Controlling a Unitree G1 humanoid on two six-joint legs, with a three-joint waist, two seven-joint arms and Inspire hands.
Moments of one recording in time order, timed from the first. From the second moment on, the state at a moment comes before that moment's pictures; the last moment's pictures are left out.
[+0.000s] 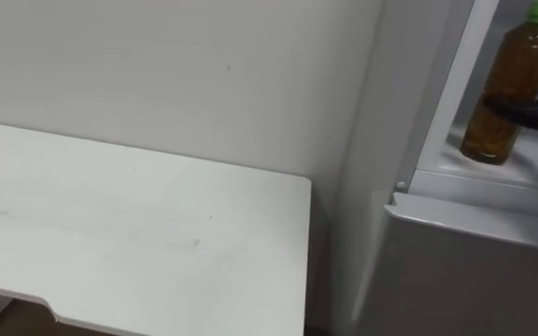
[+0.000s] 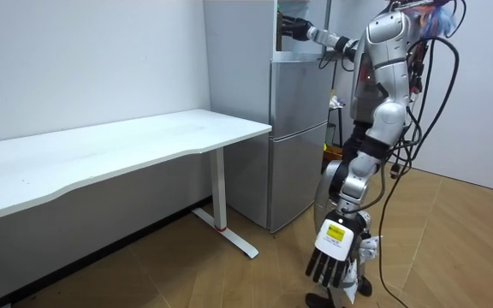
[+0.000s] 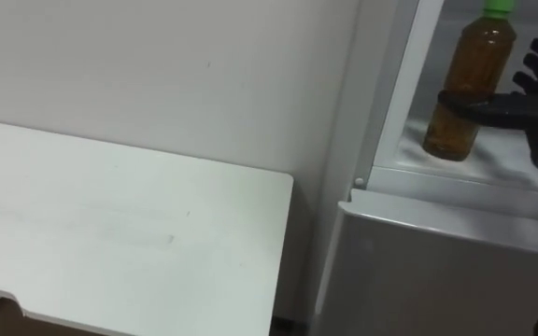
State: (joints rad) left arm 0.36 0.26 0.24 0.96 0.28 0.16 0.11; right arm -0.74 -0.81 -0.06 0.50 0.74 0.09 -0.18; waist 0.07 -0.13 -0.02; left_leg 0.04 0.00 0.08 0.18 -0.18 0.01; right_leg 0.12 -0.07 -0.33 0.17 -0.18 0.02
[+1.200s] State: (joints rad) left arm 0.34 0.20 0.14 1.05 0.23 0.06 0.19; right arm -0.18 -0.50 -0.15 -0.37 0.67 -0.07 -0.36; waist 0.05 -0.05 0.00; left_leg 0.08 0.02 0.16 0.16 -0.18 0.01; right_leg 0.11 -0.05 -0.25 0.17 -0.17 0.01
